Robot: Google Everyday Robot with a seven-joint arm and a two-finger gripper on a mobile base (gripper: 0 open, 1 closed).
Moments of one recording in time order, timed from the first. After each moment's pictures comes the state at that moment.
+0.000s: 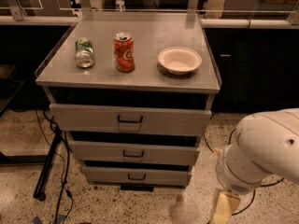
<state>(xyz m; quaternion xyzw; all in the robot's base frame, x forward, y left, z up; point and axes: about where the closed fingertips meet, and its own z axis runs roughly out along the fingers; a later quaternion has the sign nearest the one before) 0.358 -0.179 0.705 -0.61 0.79 0.01 0.08</state>
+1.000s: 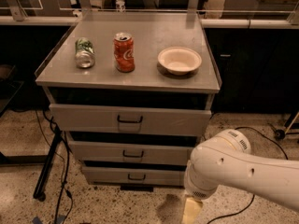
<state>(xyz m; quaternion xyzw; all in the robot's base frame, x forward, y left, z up) 0.387 -0.131 0.591 -0.62 0.78 0.01 0.08</state>
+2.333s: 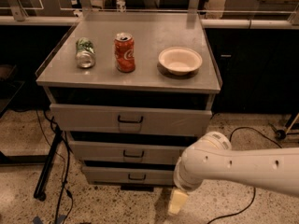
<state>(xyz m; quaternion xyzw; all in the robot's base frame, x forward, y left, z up) 0.428 -0.104 0.538 -0.60 0.80 0.03 0.11</state>
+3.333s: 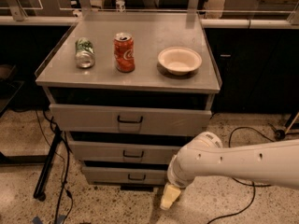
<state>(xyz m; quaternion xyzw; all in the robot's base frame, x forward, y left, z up) 0.457 -0.080 0.513 -0.59 0.80 0.05 0.13</state>
